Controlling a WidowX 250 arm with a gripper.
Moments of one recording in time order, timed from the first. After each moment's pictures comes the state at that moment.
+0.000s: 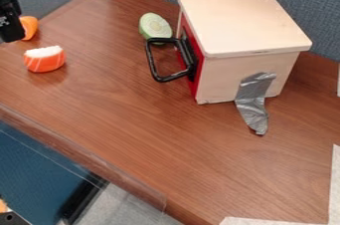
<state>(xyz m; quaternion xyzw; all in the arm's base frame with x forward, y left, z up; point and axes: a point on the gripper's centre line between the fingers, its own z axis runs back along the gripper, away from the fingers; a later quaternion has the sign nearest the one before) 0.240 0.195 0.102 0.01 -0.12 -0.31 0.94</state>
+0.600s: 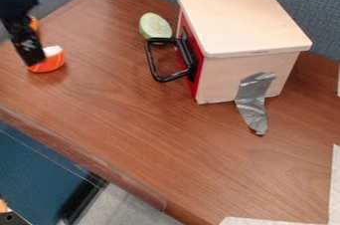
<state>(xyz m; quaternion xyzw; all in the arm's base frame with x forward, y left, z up) 0.242 0.163 0.075 -0.03 -0.14 -0.23 0.96</state>
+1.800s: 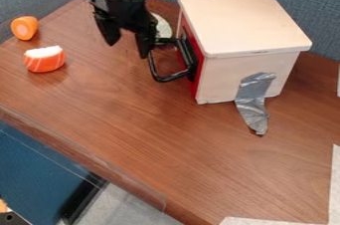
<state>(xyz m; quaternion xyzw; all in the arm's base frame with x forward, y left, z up) 0.334 0.075 0.077 -0.01 -0.17 0.02 0.98</state>
